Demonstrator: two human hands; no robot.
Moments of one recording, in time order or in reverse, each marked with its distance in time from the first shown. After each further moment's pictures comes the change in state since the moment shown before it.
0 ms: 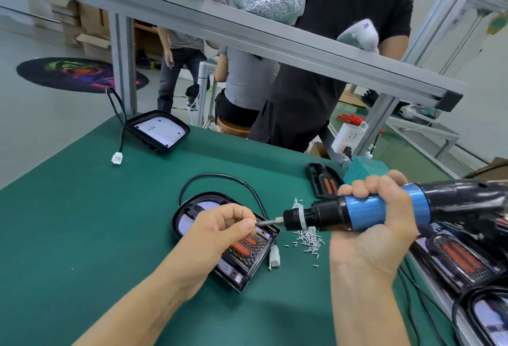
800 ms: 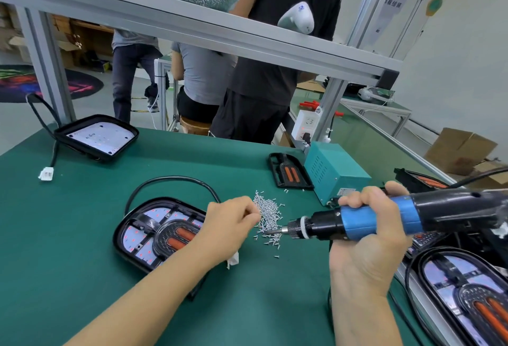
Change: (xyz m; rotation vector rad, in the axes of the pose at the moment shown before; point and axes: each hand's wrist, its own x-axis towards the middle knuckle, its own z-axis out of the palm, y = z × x) left_hand 0.074 -0.028 0.060 0.933 -0.051 0.141; right_hand 0.017 -0.035 -0.051 -0.187 0.168 -0.170
